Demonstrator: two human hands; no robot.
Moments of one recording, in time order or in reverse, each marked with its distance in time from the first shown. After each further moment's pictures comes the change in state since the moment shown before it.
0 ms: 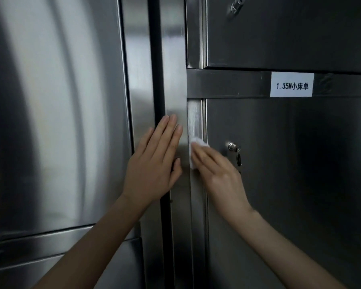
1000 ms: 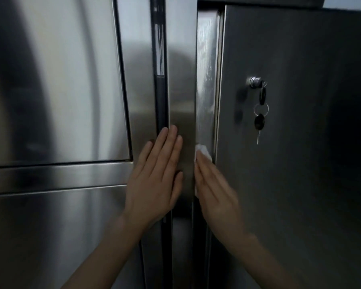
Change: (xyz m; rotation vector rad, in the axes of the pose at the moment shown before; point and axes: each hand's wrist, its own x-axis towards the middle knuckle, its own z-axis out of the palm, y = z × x) left_hand -0.115 0.067 0.016 -0.040 -0.090 -0.123; right_hand -0.120 -0.028 0.071 0.078 0.089 -0.049
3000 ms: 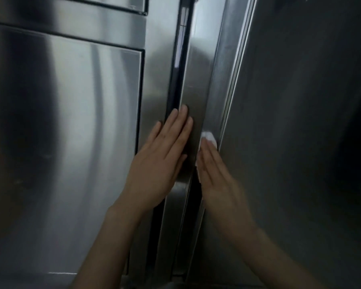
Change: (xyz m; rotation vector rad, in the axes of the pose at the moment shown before) left_hand -0.154 0.069 0.026 -0.233 -0.142 -0.167; right_hand -0.153 -0.035 0.023 -0.037 -0.264 -0.088
